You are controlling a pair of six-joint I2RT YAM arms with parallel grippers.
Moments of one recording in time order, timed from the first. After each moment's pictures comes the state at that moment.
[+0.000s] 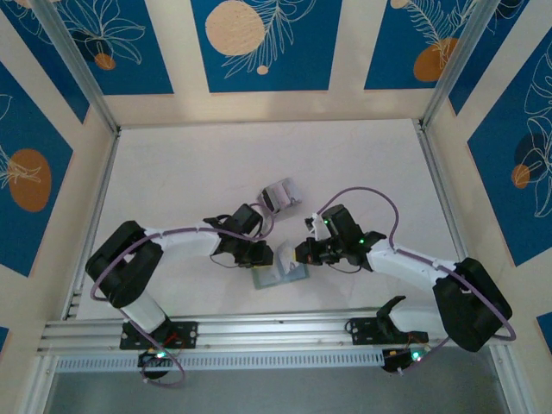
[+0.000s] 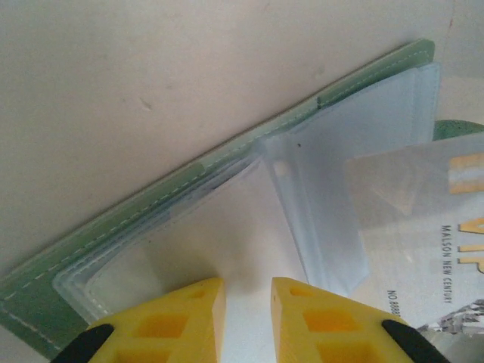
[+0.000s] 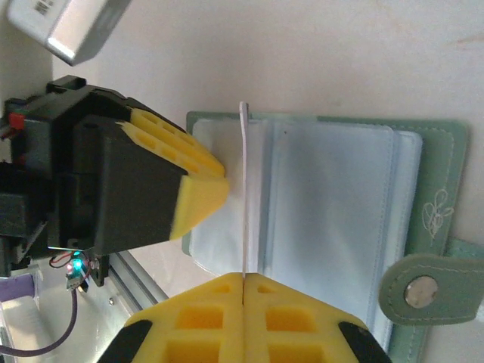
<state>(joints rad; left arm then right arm) -0.79 1.63 0.83 -0.35 0.41 -0.75 0.61 1.24 0.53 -0.19 -0.55 0.66</state>
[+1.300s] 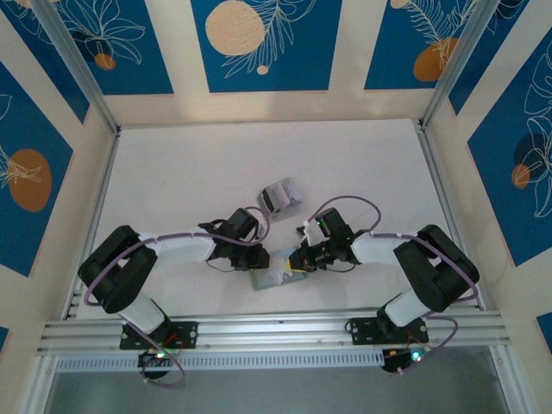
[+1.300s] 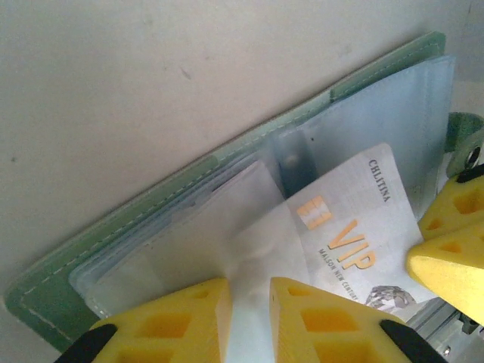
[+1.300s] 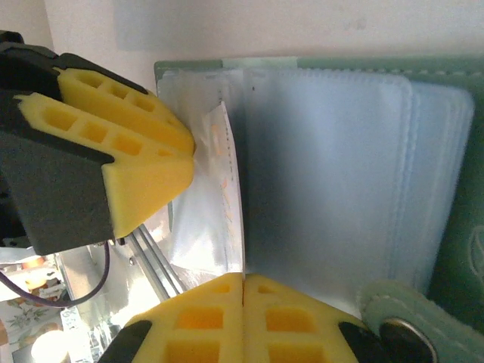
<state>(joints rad) -0.79 1.58 0.76 -0.30 0.39 -0.76 0.59 1.52 0.52 -0.02 -0.79 0.64</state>
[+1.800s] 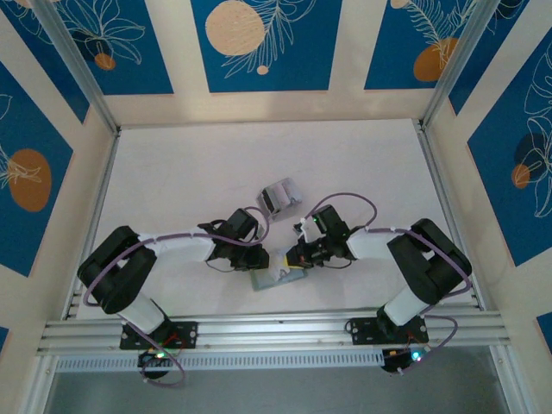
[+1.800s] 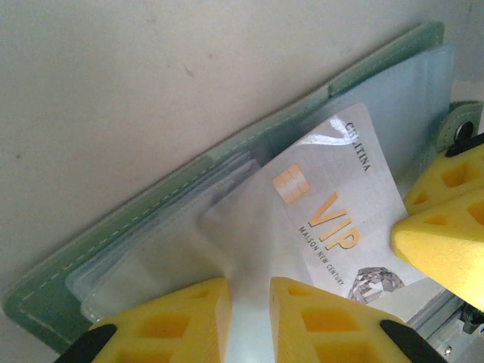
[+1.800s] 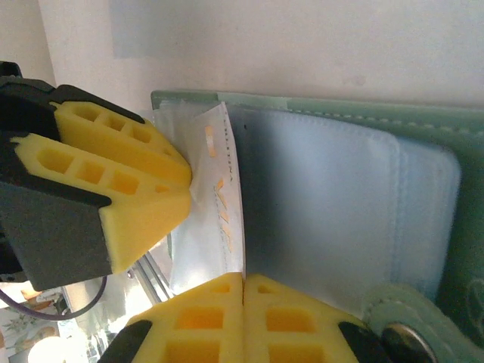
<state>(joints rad) -0.79 1.58 0.75 -0.30 0.39 -0.76 0.59 1.58 0.57 -0.01 -0.78 0.64</state>
